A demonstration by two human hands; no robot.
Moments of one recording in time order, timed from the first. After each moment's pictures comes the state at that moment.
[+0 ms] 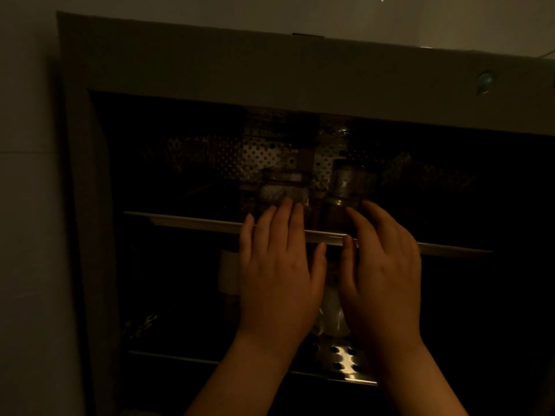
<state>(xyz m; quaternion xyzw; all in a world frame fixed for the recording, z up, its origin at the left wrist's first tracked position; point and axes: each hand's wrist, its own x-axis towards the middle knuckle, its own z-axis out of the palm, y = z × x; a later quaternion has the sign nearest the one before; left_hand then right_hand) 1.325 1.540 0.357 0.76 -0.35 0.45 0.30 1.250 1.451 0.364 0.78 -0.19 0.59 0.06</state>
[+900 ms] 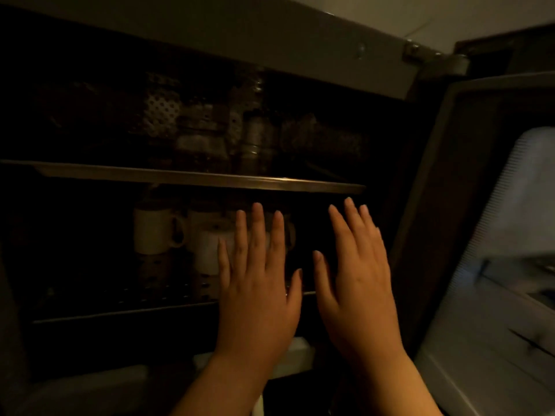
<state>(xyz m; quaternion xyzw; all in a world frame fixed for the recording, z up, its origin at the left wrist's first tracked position) 1.245 1.547 0.291 0.75 -0.48 0.33 0.33 1.136 1.490 0.322 0.83 -0.30 0.47 0.07</state>
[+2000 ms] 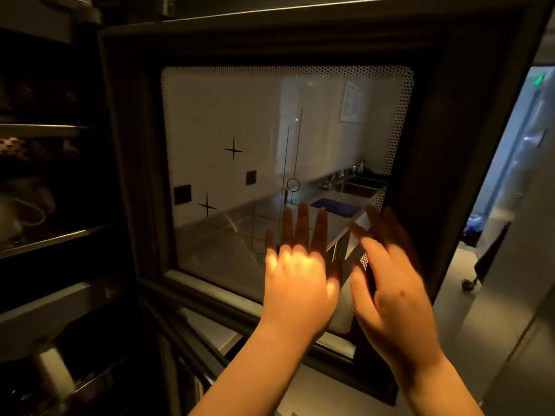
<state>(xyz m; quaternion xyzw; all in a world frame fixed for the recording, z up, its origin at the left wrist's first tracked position) 0.859 1.616 0.293 0.57 -0.79 0.08 0.23 0.738 1.641 0.280 0.70 -0.50 0.47 0.19</state>
